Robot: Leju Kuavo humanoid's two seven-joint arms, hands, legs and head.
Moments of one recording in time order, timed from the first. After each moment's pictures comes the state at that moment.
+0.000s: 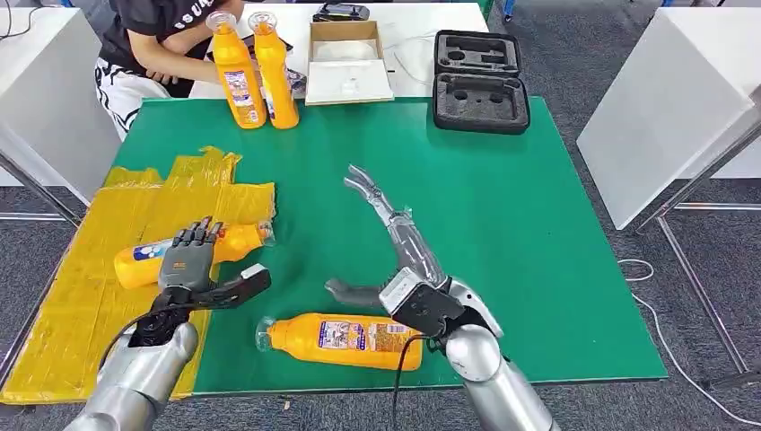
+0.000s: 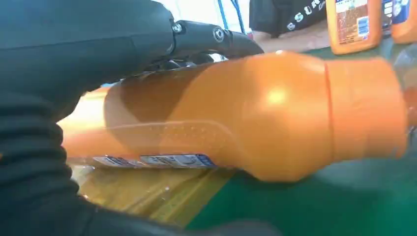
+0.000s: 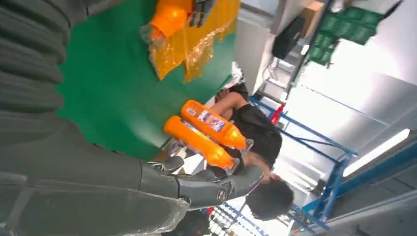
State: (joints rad) left arm -0.51 -0.02 -0.02 -0.69 -1.50 0.38 0.01; right arm -0.19 0.08 0.45 -1.68 0.35 0.07 -0.22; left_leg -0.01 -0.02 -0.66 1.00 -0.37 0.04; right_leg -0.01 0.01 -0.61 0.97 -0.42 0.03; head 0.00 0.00
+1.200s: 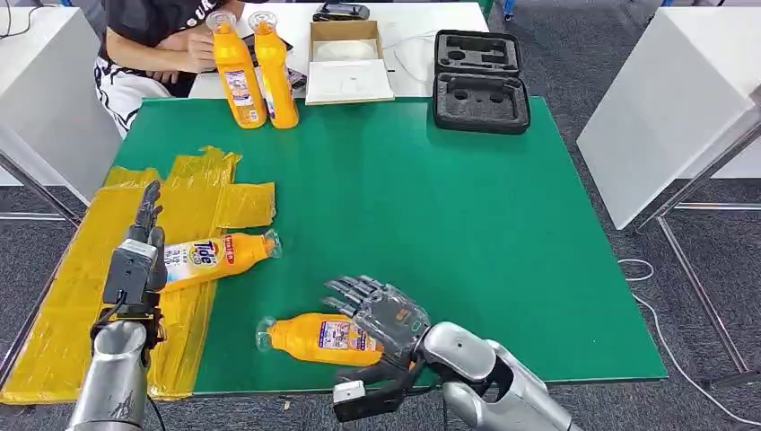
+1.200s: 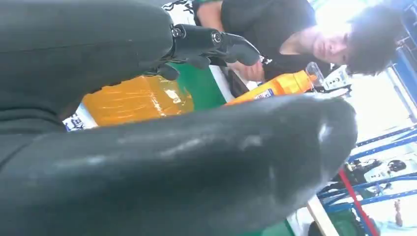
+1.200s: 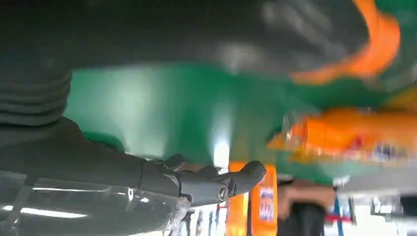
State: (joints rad) left arm -0.34 -0.07 0.19 -1.15 -0.48 0.04 -0.48; right arm -0.22 -0.19 0.79 -1.53 1.03 0.09 -0.07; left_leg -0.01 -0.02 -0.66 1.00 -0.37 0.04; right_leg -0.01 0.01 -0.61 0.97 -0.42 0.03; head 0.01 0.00
